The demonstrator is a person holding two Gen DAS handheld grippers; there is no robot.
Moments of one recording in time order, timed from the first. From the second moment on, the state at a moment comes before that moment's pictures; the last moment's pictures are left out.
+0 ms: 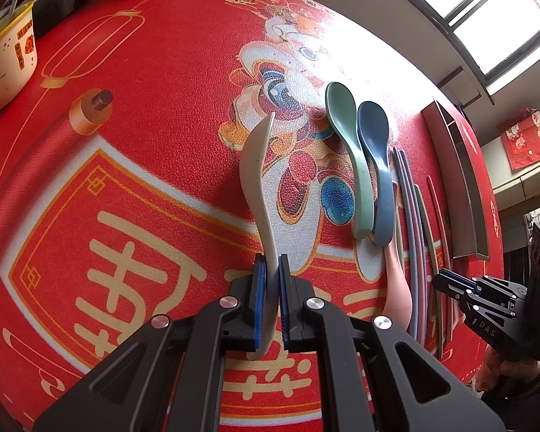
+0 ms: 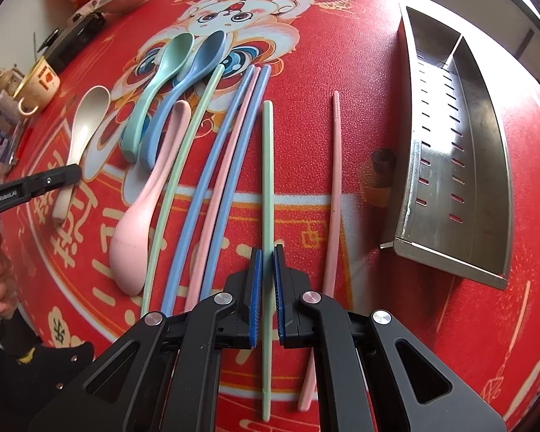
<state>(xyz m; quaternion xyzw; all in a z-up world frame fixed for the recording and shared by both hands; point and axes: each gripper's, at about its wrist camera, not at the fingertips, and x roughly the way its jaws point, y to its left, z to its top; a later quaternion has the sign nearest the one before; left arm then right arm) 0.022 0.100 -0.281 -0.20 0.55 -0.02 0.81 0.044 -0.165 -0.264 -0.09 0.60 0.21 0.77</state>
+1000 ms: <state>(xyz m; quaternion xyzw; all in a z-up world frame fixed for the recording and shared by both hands) 0.027 0.093 -0.281 -0.20 0.55 -0.01 0.81 0.095 -0.226 -0.176 0.07 0.51 0.20 0.83</state>
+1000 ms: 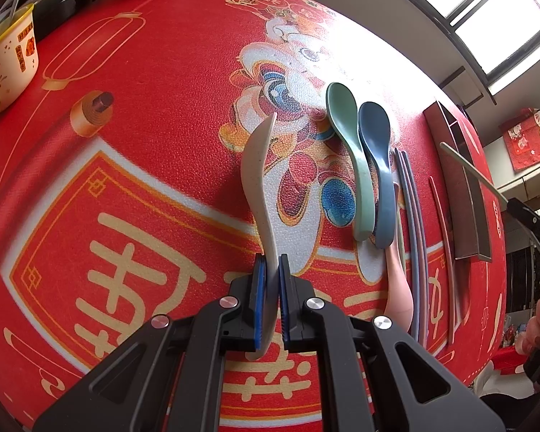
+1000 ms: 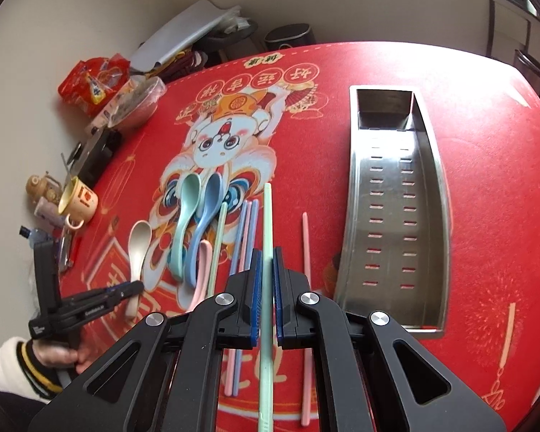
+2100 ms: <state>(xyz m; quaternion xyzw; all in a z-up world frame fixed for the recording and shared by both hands) 0.026 0.090 -0.281 -0.20 0.55 -0.01 0.81 0.192 -0.260 -0.270 0.16 0.60 0.10 0.78</state>
